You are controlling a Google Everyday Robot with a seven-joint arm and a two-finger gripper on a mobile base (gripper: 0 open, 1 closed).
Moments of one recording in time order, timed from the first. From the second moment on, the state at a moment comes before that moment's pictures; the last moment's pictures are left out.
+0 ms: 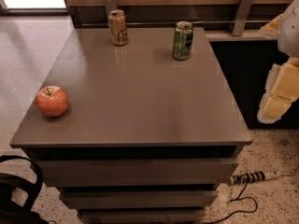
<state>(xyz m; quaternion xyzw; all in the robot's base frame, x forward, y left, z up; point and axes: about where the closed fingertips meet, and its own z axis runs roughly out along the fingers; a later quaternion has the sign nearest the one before) 0.438 -0.214 0.986 -0.60 0.78 -0.05 0.17</state>
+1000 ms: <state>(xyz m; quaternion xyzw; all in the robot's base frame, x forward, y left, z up) 0.486 -0.248 0.989 -0.54 0.80 -0.02 0.25</state>
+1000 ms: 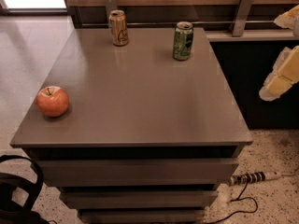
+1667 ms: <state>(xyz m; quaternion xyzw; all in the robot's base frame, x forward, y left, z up) 0.542 -0.274 0.981 -0.43 0.79 0.05 0.42</state>
